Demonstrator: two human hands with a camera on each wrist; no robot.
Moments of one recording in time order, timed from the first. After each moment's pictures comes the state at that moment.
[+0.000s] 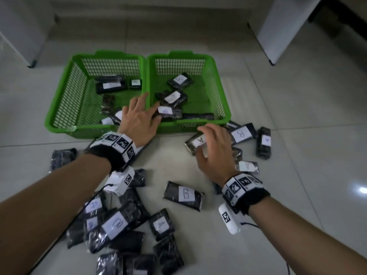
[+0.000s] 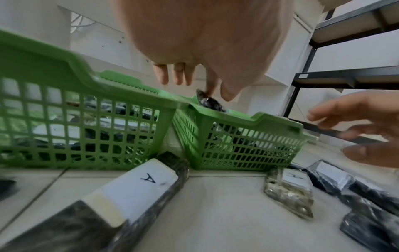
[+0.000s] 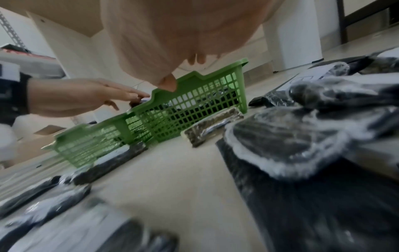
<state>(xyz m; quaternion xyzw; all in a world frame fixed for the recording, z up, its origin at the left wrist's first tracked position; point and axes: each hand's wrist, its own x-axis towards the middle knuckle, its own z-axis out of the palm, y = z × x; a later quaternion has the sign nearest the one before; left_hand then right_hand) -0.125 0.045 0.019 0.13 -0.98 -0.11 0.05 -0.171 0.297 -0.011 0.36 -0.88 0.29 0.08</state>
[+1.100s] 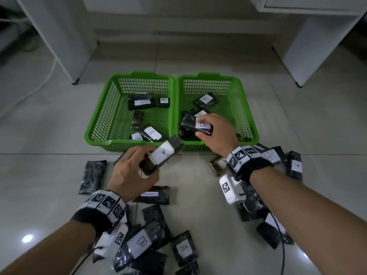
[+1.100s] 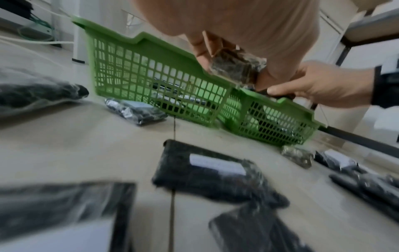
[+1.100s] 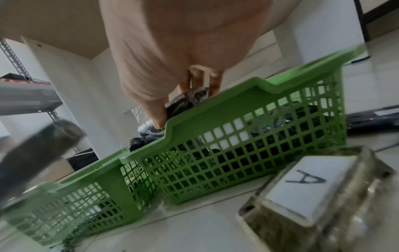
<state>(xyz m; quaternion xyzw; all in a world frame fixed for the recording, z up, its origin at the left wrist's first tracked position) -0.006 0.019 0.002 0.12 -0.93 -0.26 0.23 -0.244 0.191 0.019 0.37 -0.87 0.33 -0.02</state>
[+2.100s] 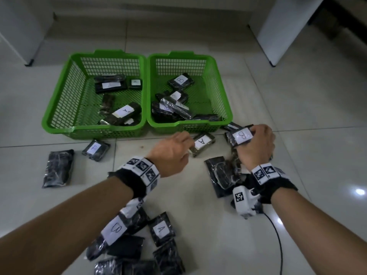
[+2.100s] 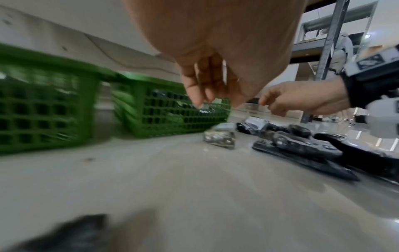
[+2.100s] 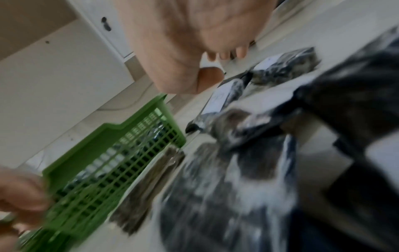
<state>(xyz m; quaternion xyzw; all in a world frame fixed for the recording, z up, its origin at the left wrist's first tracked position) -0.112 0.117 -0.013 -0.12 -0.97 -0.21 0.05 -0.243 0.360 -0.028 0.03 -0.96 0.26 0.09</state>
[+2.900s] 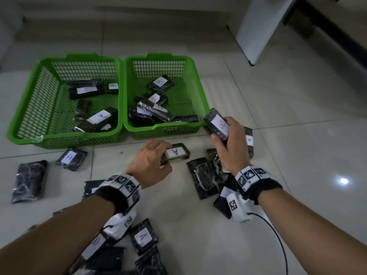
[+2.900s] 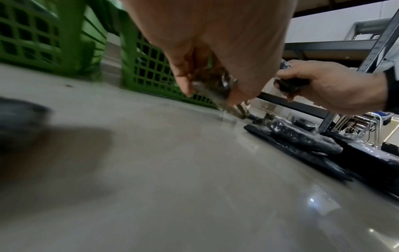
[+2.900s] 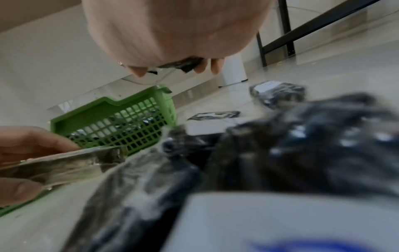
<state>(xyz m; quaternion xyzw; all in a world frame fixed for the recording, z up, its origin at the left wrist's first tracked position) -0.102 0.131 -0.029 -0.01 -0.96 -0.28 0.06 -0.236 0.366 -0.022 0.22 -0.91 0.33 0.10</state>
